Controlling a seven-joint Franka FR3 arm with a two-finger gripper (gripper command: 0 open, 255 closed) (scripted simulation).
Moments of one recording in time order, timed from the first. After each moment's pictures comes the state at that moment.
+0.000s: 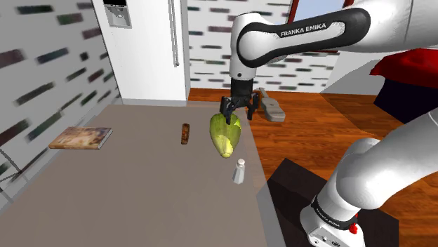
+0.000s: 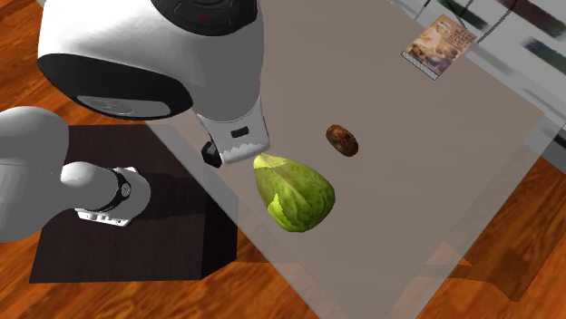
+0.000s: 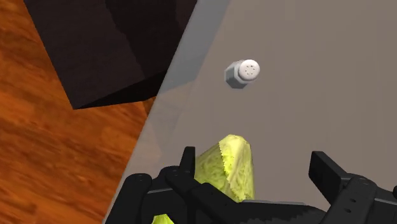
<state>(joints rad) -0.02 -0.39 0.11 -2.30 0.15 1.77 0.44</state>
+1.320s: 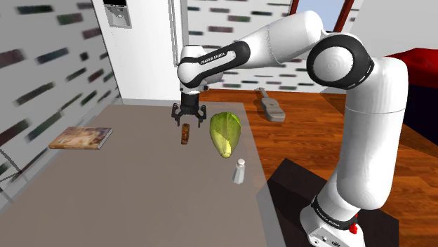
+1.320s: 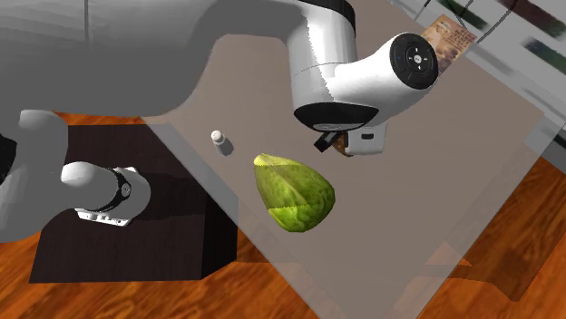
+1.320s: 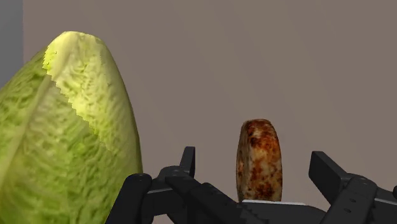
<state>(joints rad) 0.00 0.36 0.15 -1.74 0.14 2.04 0.85</state>
